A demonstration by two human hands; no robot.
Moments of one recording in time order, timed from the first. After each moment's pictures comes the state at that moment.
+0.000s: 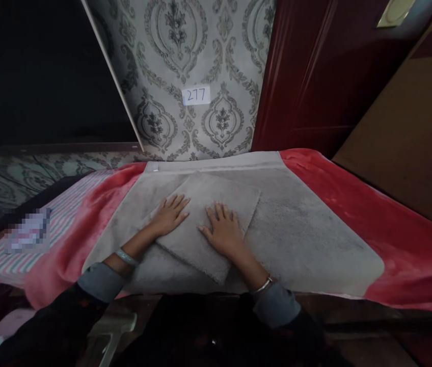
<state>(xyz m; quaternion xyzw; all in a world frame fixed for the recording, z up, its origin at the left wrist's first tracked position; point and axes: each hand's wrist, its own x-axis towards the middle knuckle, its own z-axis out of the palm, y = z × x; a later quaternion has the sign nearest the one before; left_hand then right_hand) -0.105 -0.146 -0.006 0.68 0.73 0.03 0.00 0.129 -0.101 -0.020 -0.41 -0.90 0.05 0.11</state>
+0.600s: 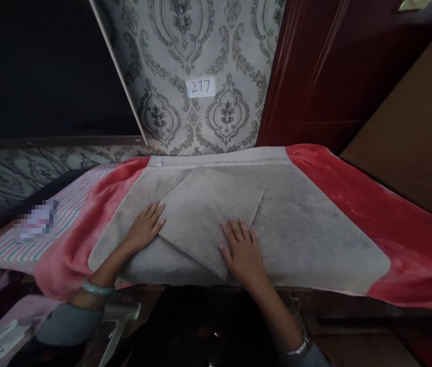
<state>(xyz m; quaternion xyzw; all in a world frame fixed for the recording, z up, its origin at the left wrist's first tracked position) -0.137 -0.229 -0.029 0.60 0.80 0.05 -0.03 0.190 -0.151 -0.060 -0.41 -0.90 0.04 0.15</state>
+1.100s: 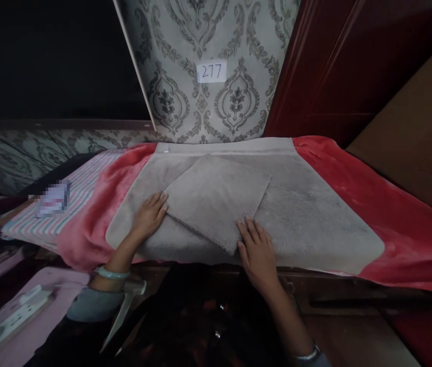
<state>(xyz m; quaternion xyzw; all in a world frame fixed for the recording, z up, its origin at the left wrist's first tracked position) -0.122 -0.261 -0.029 0.58 0.81 0.10 -0.05 0.227 -0.188 -0.083 -0.42 -0.88 0.04 0.23</state>
